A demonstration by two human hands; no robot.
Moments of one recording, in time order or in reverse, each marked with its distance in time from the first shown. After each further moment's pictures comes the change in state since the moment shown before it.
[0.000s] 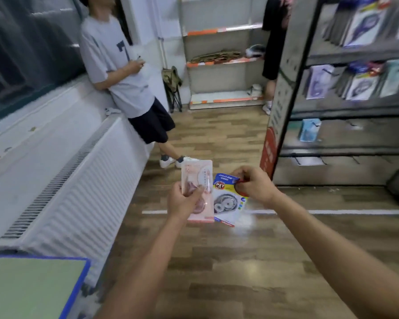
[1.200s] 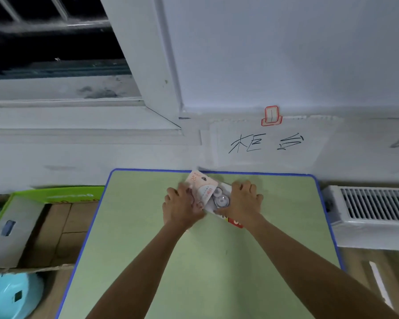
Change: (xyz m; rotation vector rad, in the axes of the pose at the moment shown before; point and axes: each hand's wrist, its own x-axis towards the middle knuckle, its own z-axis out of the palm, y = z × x) left_hand -0.151 -0.351 -0.595 0.503 0.941 -1.124; right_hand -0.076 -0.192 0.842 -1.017 -1.088 -0.969
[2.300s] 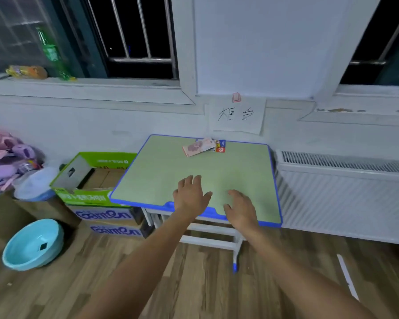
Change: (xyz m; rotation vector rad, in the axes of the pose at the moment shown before) left_hand -0.422 0.006 -0.023 0.021 0.136 0.151; right_hand -0.424 0.080 0.026 0.338 0.219 -0.181
